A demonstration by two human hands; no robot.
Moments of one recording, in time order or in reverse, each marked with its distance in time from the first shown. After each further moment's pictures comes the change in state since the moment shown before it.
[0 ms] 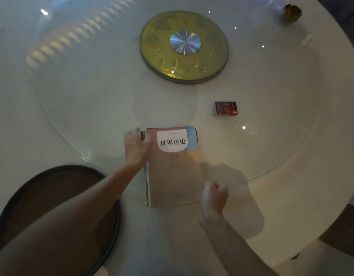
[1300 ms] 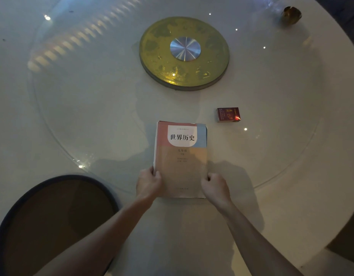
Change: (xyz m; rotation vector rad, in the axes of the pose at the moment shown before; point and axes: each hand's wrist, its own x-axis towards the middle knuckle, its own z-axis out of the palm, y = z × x) left_hand -0.062 -0.026 0.025 0.029 -0.245 -0.220; right_hand 0.055 -0.030 0.007 -0.669 -0.425 -0.374
